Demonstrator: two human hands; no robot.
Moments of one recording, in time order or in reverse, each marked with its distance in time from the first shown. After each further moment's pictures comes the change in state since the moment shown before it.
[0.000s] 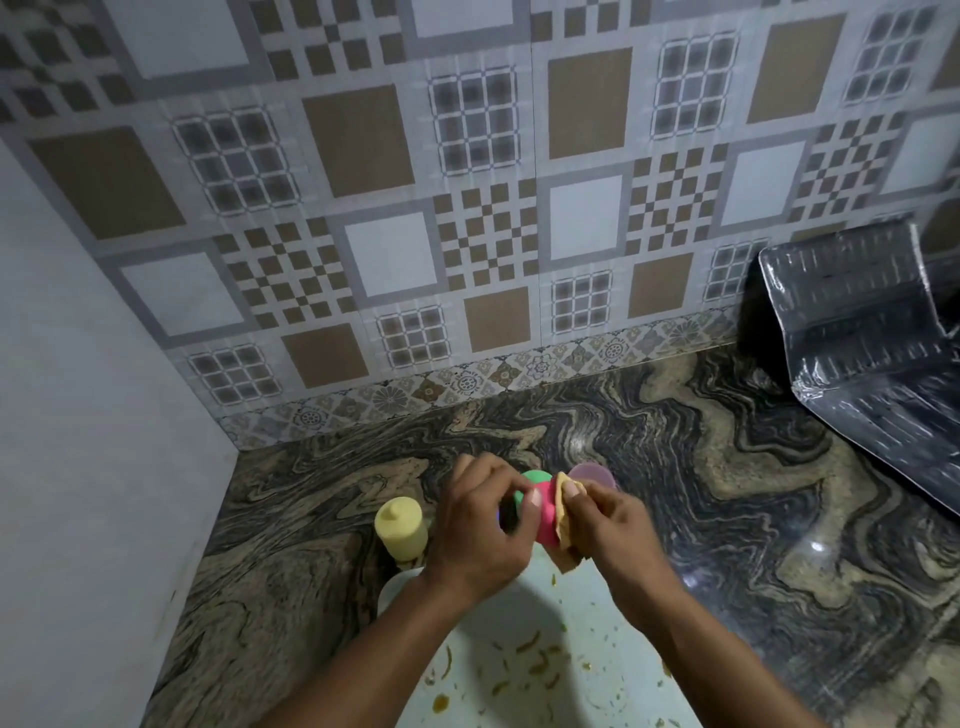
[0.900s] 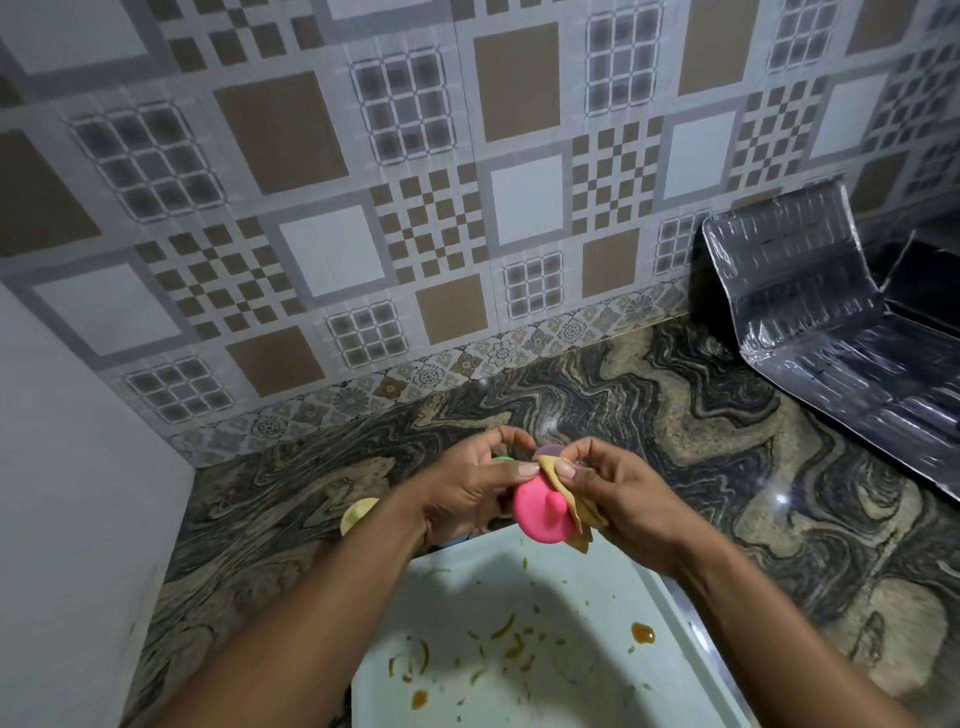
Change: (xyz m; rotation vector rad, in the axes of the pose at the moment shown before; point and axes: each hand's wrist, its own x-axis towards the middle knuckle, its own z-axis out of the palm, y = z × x) left_hand 0.054 0.014 -0.001 -1.228 -0.796 -0.794; right_hand 0.010 -0.016 -0.057 0.260 -0.341 0.077
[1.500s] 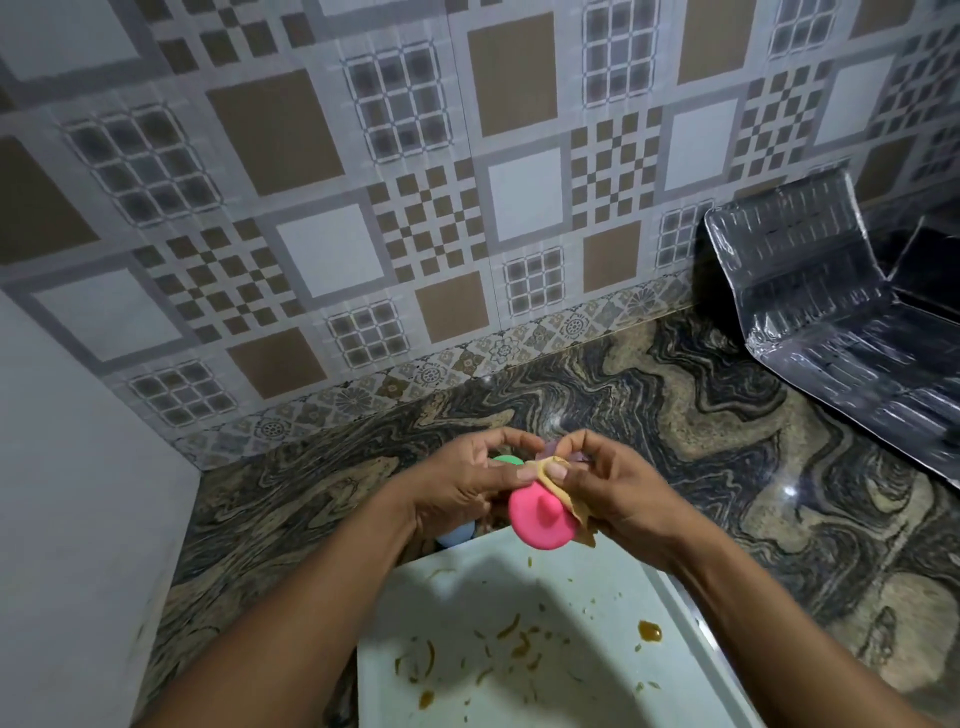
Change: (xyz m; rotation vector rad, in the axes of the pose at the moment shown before) left_hand -0.002 0.006 -0.009 0.116 -0.015 -0.041; right_hand 0.001 -0.003 0.008 -0.021 -0.008 -0.028
